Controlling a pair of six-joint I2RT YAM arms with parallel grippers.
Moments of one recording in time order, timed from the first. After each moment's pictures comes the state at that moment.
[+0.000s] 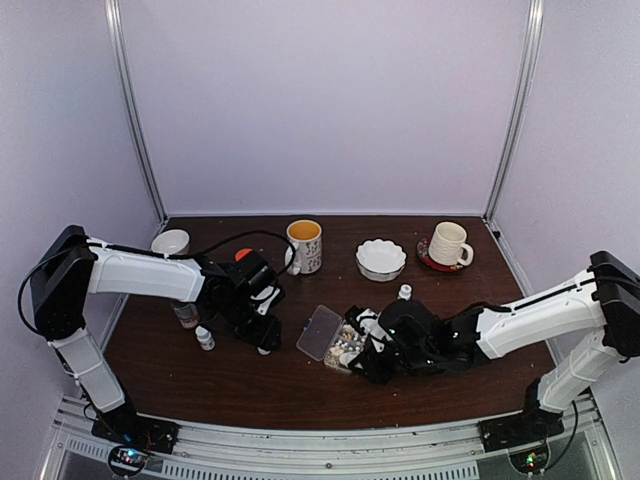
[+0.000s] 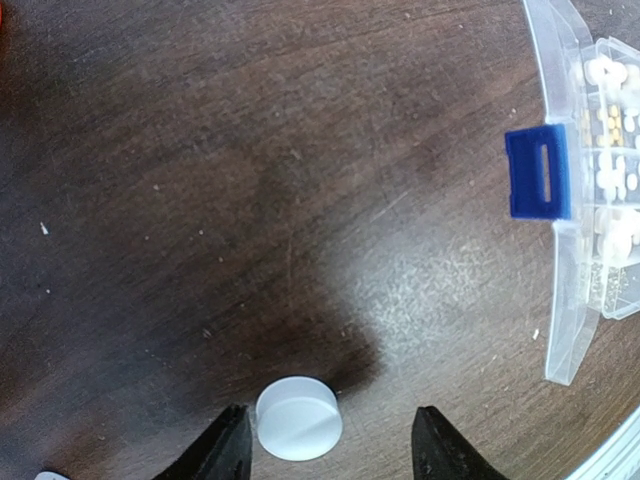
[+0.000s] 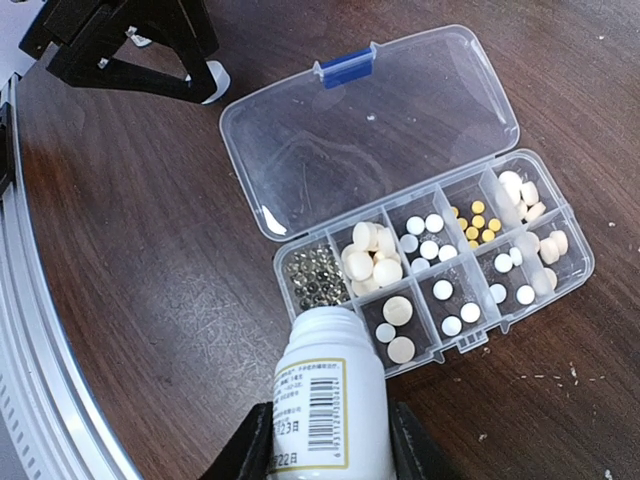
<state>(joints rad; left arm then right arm) -0.82 1.71 1.02 -0.54 0.09 -0.37 1.12 1.51 0.68 0.03 0.05 0.36</state>
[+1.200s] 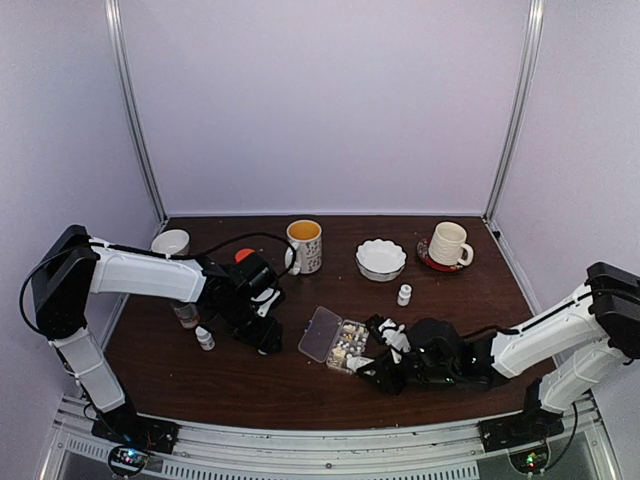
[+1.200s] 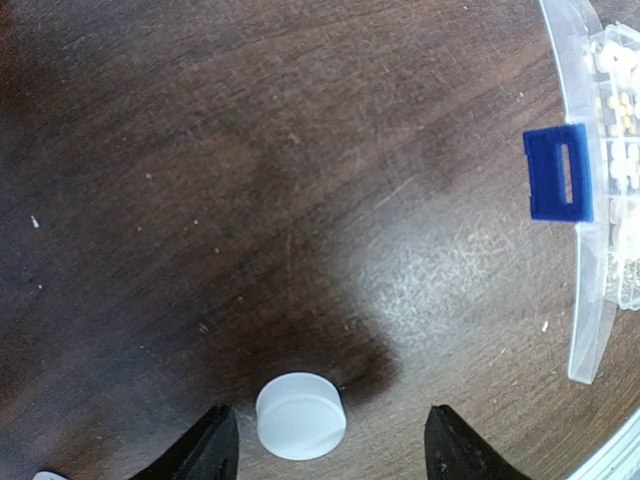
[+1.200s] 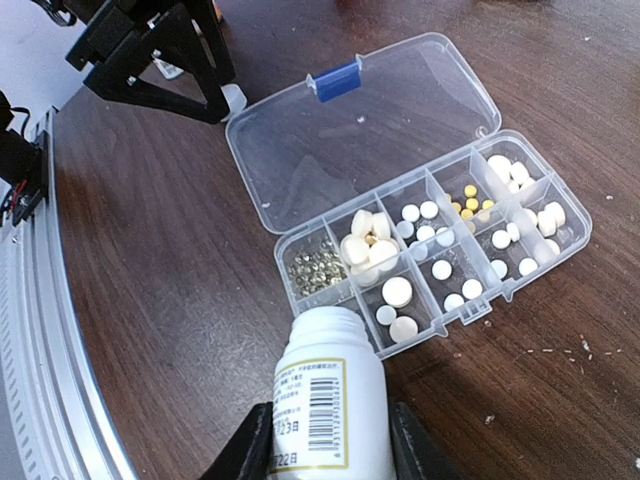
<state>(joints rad) -0.82 1.72 1.02 -0.55 0.09 -0.36 1.11 1.46 0.43 0.41 0.03 0.40</state>
